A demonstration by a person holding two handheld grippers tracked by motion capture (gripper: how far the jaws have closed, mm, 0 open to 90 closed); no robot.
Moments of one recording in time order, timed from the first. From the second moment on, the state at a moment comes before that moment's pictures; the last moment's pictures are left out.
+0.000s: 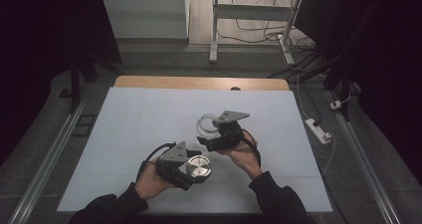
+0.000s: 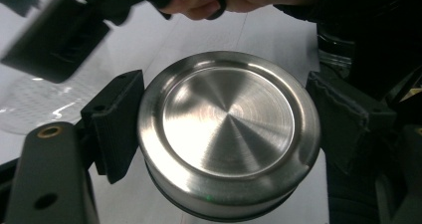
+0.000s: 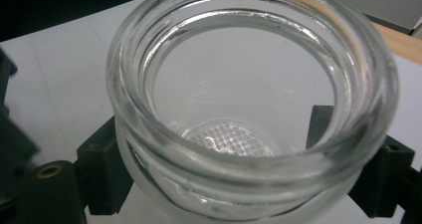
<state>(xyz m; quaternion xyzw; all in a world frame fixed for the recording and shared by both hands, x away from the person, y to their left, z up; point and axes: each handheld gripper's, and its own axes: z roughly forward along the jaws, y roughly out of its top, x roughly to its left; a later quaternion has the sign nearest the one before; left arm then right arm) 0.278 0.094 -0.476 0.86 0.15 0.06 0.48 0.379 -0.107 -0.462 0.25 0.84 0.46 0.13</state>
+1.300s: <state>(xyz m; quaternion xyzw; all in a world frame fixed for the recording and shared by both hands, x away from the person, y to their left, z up) 0.313 0.060 -0.534 0.89 0.21 0.12 0.40 0.458 -0.081 -0.497 0.31 0.84 0.42 0.15</state>
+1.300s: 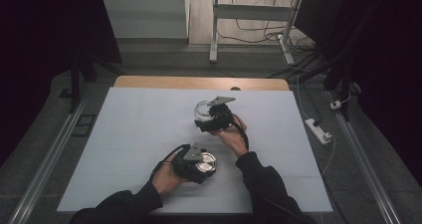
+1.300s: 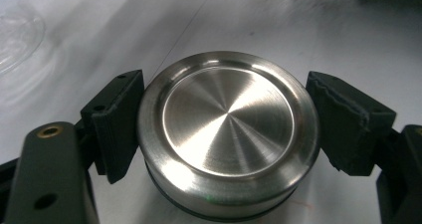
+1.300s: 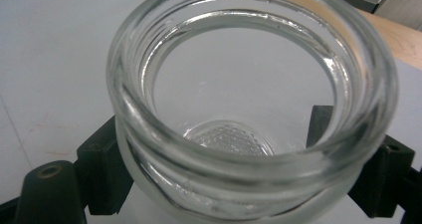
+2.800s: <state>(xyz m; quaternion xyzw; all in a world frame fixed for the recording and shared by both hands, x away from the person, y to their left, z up) 0.318 0.072 -0.527 0.88 0.26 0.05 0.40 0.449 -0.090 -0.491 0.30 0.85 0.39 0.15</state>
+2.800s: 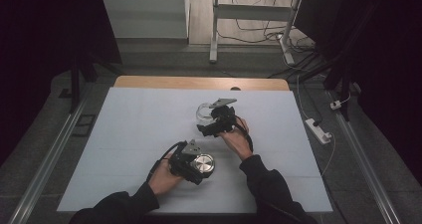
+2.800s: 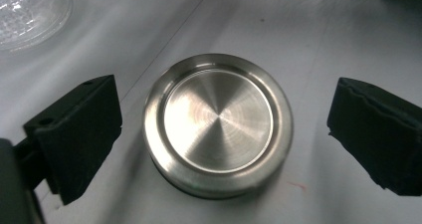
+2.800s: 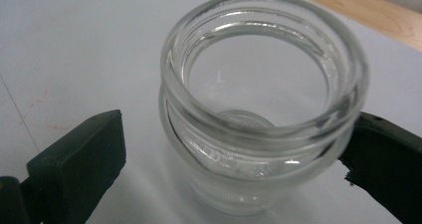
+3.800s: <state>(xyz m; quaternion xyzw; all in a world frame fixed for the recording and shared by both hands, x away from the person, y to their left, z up) 0.303 0.122 -0.506 0.86 0.25 -0.01 0.45 0.402 -0.108 -0.480 0.29 0.86 0.41 0.13</state>
